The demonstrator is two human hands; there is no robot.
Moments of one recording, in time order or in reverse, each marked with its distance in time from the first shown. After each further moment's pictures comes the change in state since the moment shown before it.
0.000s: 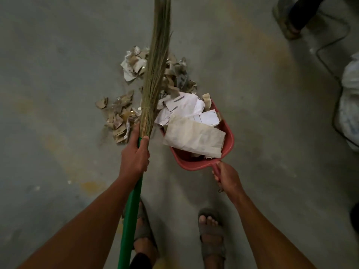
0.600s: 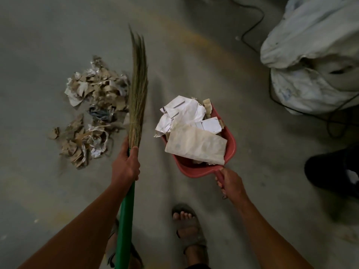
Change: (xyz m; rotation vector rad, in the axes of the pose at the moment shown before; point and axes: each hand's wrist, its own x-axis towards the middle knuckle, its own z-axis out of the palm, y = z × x) left_hand -0.069 0.048 0.128 0.160 -0.163 0.011; right_hand -0.046 0.097 -0.160 0.215 0.160 0.157
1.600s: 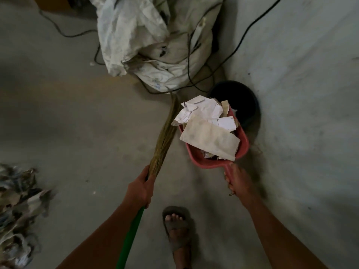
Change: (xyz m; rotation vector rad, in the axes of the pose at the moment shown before) left_hand -0.190 0.097 0.269 0.718 -0.708 0.238; right_hand -0.083 0.193 -0.268 0.686 0.434 0.246
